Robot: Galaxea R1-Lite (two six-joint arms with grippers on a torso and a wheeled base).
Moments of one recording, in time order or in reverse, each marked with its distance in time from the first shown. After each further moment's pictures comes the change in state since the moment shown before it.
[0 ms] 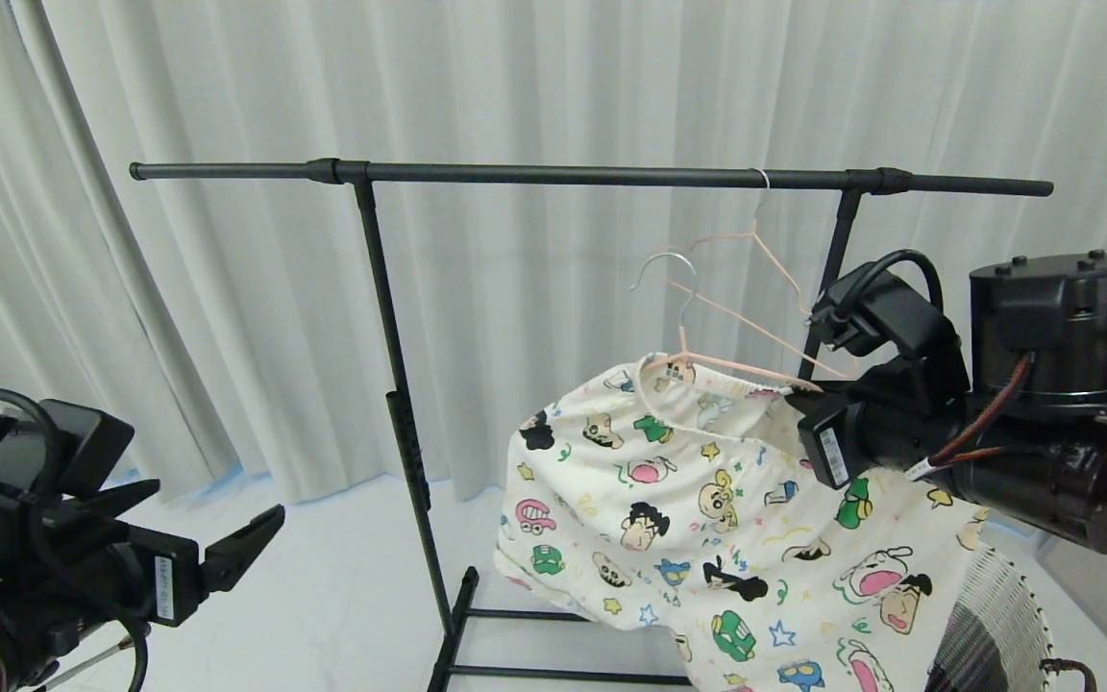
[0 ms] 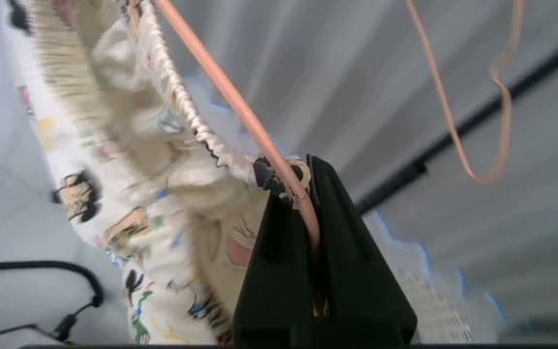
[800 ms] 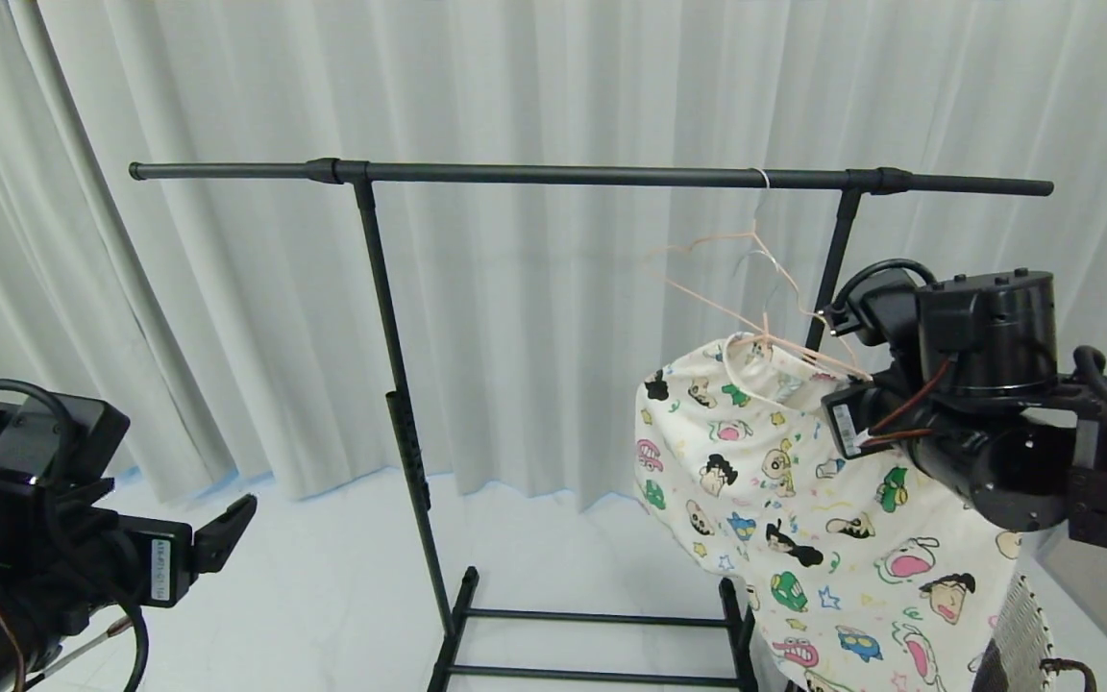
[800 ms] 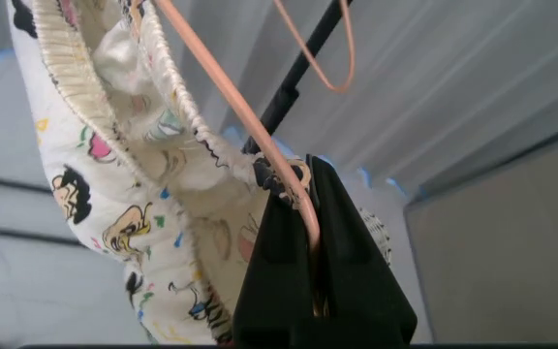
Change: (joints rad) left arm -0.031 0.026 -0.017 0.000 0.194 0.006; right arm -0.061 0.099 -0.031 -0.034 -0.376 0.080
